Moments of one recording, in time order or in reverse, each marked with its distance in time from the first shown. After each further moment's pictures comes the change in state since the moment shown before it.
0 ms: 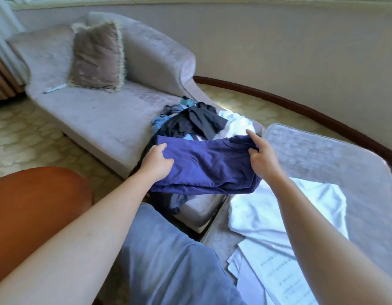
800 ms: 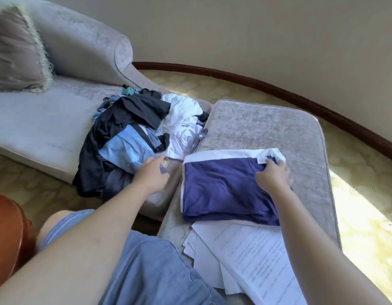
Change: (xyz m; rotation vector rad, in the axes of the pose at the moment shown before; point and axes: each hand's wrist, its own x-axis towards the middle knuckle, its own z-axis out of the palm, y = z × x) left_hand -0.031 0.048 0.130 0.297 -0.314 0.144; right_hand -0.089 0.142 -0.100 -0.427 0.042 0.732
